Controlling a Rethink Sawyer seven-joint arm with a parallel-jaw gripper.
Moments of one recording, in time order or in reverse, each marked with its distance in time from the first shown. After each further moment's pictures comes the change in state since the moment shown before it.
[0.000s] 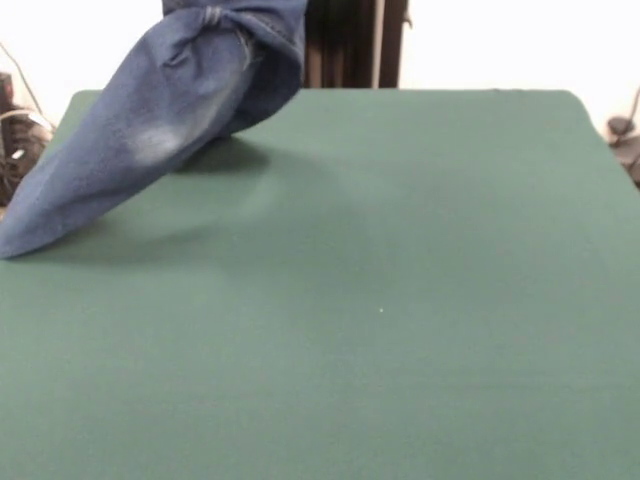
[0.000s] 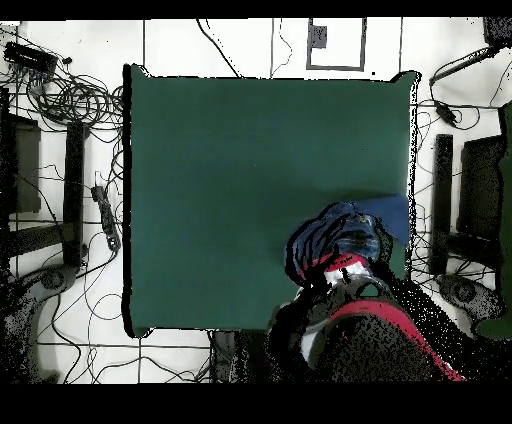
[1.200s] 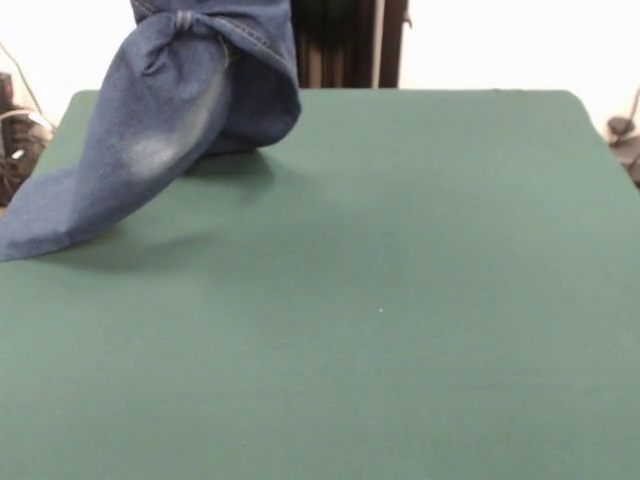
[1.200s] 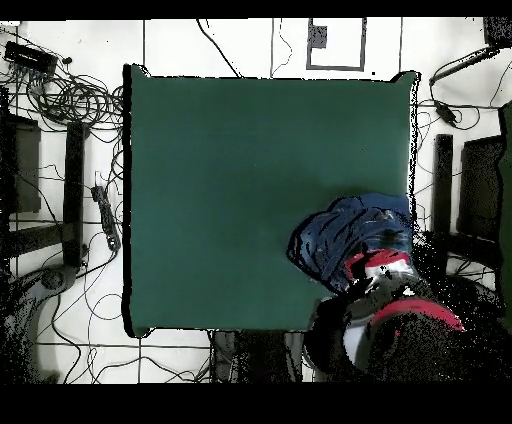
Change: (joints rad) arm -0.069 0.015 -0.003 -0.015 0.001 -0.044 0.000
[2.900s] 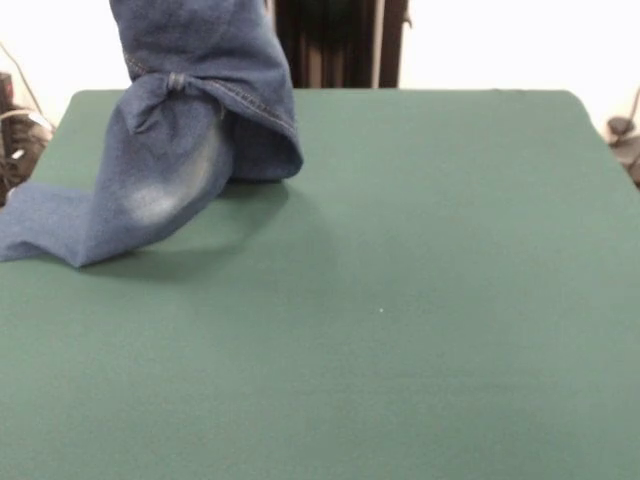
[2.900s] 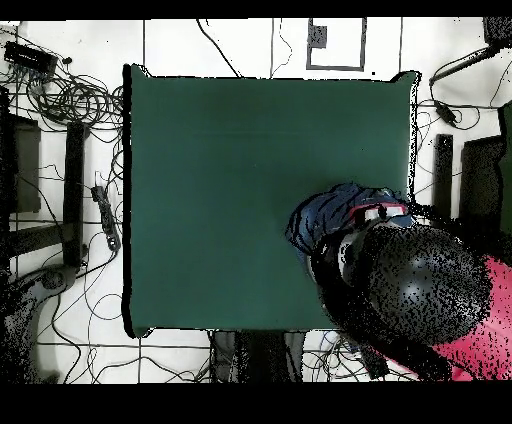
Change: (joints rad) arm 0.048 0.242 -0.058 -0.210 -0.002 0.122 0.214
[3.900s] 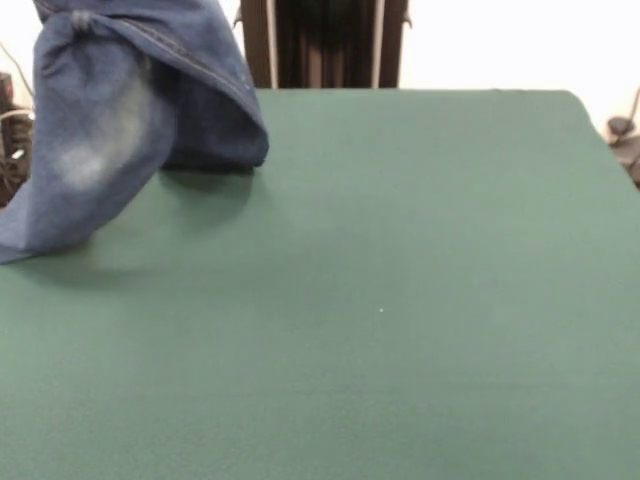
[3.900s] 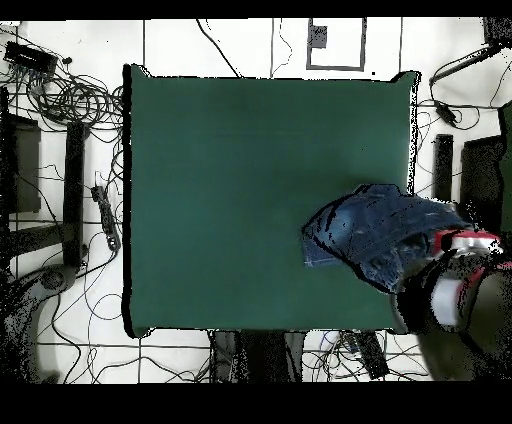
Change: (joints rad) arm -0.153 -0.099 0.010 0.000 0.017 0.000 0.000
